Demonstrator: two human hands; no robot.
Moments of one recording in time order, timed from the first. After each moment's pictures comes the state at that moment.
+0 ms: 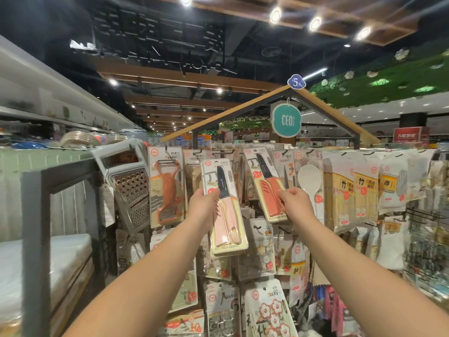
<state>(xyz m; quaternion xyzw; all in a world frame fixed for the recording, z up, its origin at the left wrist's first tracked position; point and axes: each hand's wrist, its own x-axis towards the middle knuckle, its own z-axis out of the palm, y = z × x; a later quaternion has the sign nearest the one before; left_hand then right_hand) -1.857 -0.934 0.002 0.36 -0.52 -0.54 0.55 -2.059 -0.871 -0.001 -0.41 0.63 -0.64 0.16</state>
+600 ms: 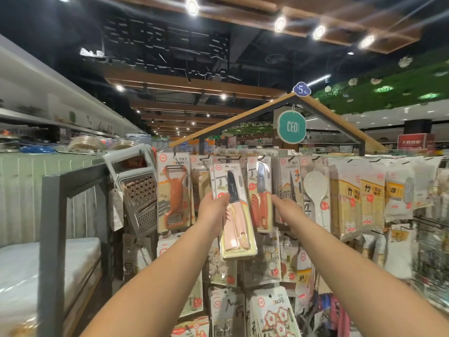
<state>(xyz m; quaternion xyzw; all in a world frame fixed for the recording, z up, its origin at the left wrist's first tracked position) -1.860 -0.929 0.006 0.33 -0.52 -0.57 0.55 -2.035 -0.877 0.011 -0.45 0.69 -0.52 0.21</state>
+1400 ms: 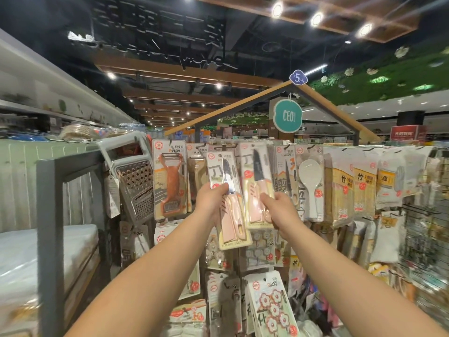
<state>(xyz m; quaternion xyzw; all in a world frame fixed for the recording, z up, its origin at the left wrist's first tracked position) -1.860 -0.918 0.002 0.32 -0.49 -0.59 0.55 -2.021 -0.870 -0.027 -0.46 0.63 -0.59 0.20</state>
